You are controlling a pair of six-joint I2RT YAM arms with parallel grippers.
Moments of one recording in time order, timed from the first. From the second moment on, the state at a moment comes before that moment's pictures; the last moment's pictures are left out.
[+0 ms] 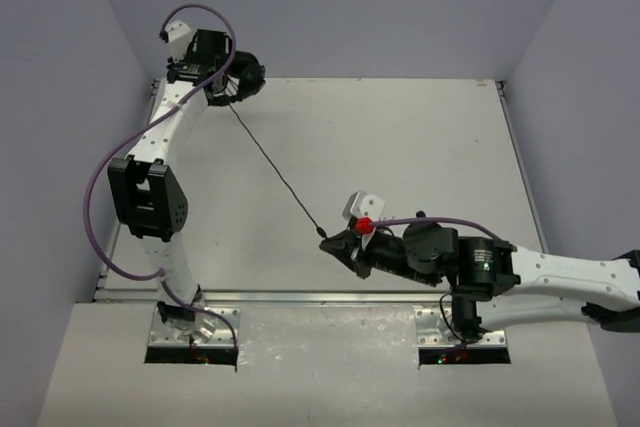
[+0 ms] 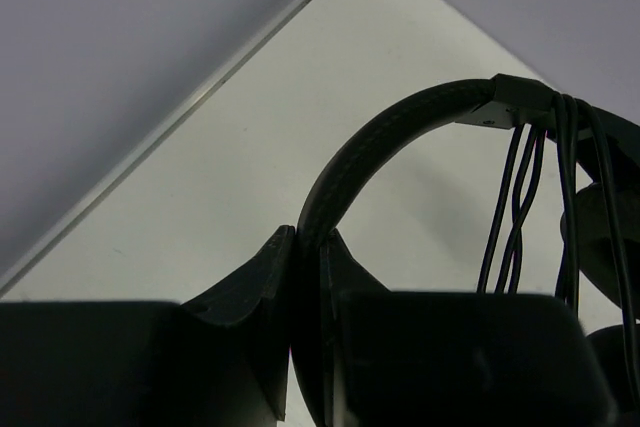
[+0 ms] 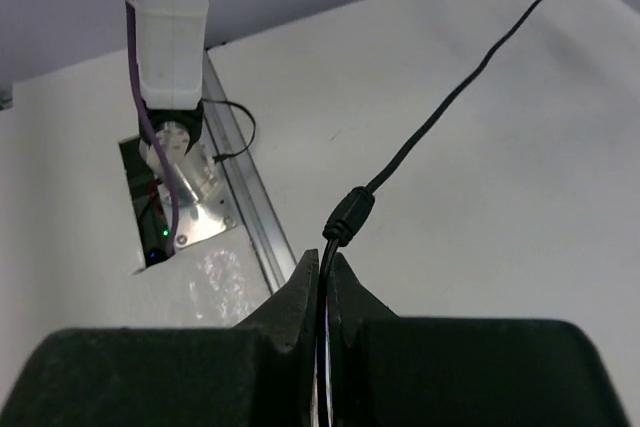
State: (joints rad) left arm -0.11 1.91 1.93 -0.71 -0.81 -0.55; right arm 1.43 0.86 0.83 -0.20 0.26 0.12
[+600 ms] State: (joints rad) left arm -0.36 1.42 0.84 0.08 -0.70 -0.41; right arm 1.11 1.27 1.84 -0.61 0.18 -0.22
